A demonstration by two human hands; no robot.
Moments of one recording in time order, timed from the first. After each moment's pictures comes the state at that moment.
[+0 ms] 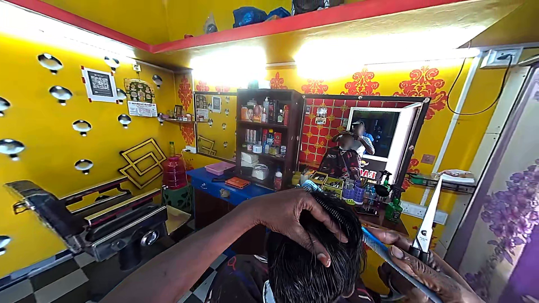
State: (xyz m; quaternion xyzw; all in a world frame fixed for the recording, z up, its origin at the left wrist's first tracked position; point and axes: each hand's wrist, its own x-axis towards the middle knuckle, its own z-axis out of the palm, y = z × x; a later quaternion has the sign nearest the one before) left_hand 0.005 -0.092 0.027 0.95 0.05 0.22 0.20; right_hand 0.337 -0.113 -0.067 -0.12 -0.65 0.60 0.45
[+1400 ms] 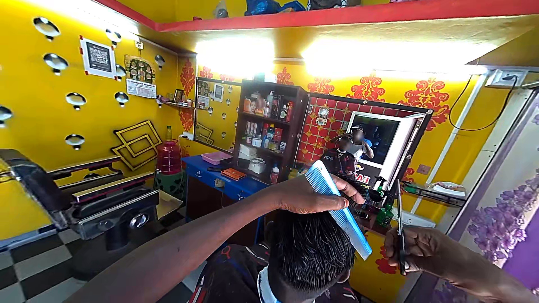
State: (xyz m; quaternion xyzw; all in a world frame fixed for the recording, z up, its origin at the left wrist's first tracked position) left_hand 0.029 -0.104 0.045 0.89 0.15 0.34 0.27; right_hand 0.418 -0.037 -0.029 -0.28 -0.83 0.43 0.23
